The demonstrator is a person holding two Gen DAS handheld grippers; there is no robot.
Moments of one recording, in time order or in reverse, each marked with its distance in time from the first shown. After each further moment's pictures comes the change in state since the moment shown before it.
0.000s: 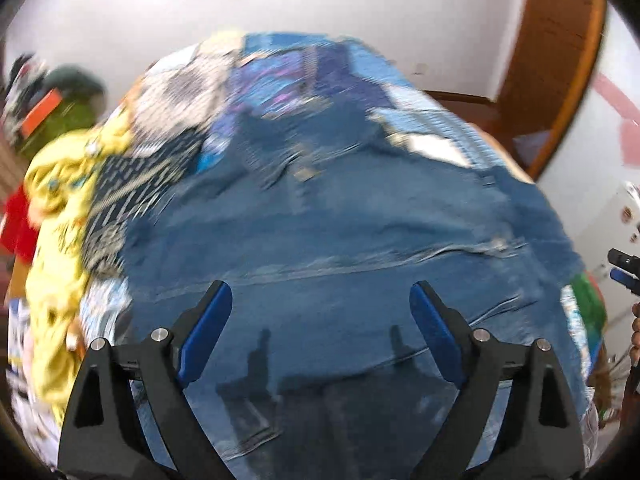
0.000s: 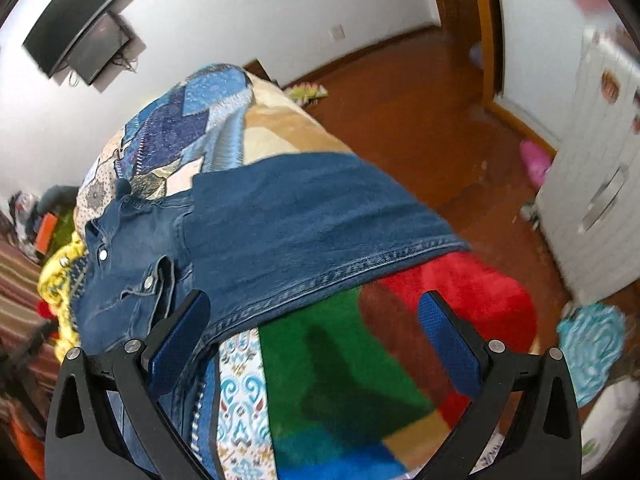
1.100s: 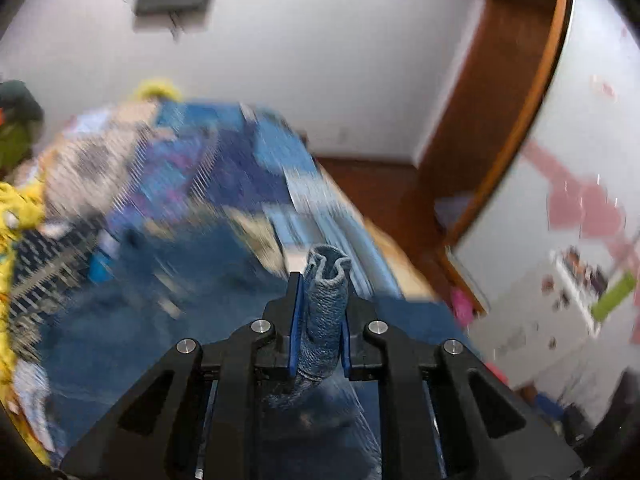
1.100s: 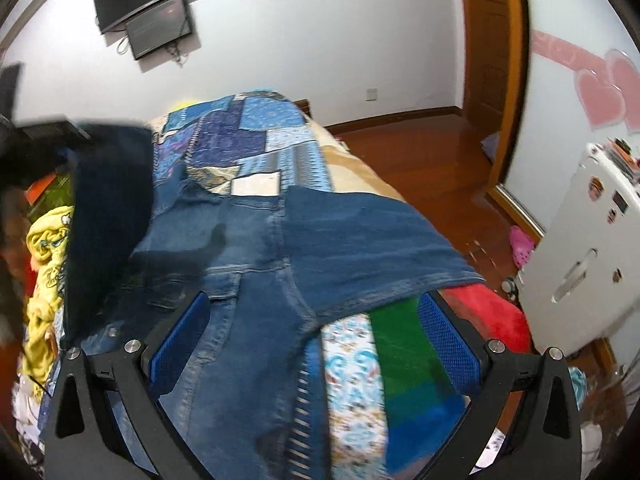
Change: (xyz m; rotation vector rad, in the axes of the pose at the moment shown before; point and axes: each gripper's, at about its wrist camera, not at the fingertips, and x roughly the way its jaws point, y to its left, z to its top) left arm -0.006 -0.094 0.102 0.011 -0.156 -0.336; right arm -0.054 0.132 -0.061 -0.263 -0.222 -0.139
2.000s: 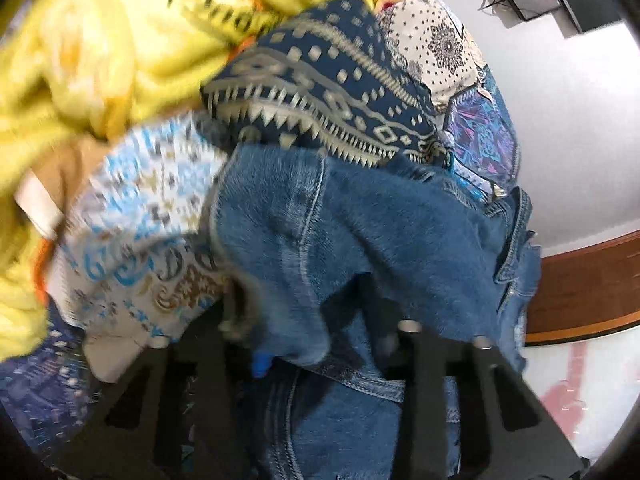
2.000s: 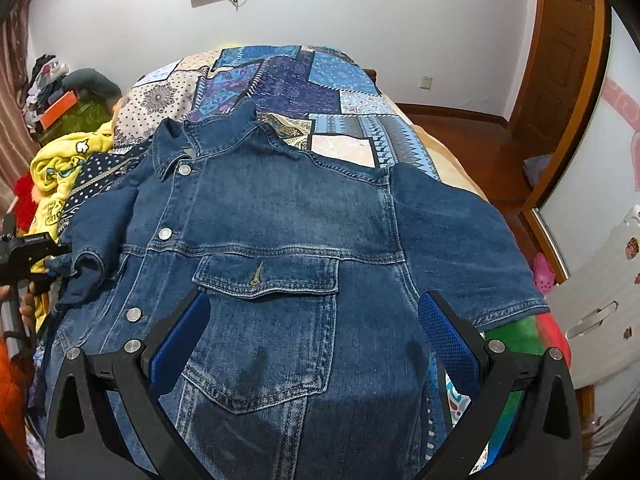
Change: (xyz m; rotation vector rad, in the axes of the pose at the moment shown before) left arm -0.043 0.363 -0.156 -0.876 0.092 0.197; right arm 0.055 0.115 -0.006 -0.216 0.118 0.039
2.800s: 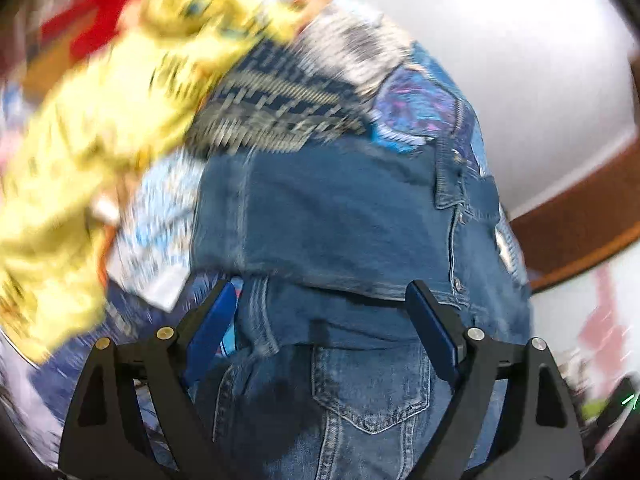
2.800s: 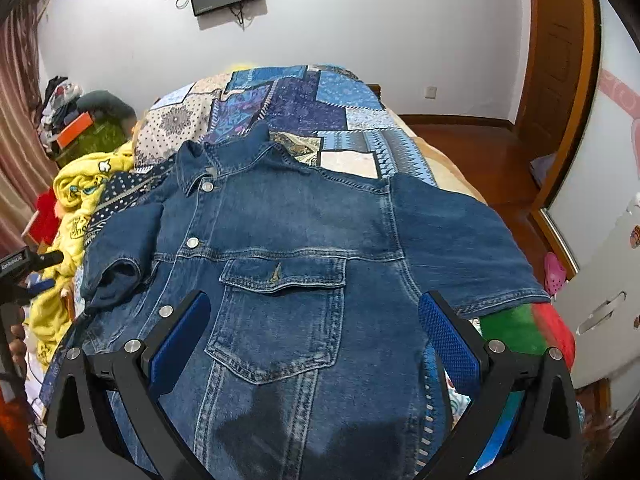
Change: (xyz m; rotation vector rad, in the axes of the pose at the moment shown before) left arm -0.089 -0.029 -0.060 0.181 -0.010 -0.033; right arm -0.028 -0.003 -0.008 0.031 -0.059 0.058
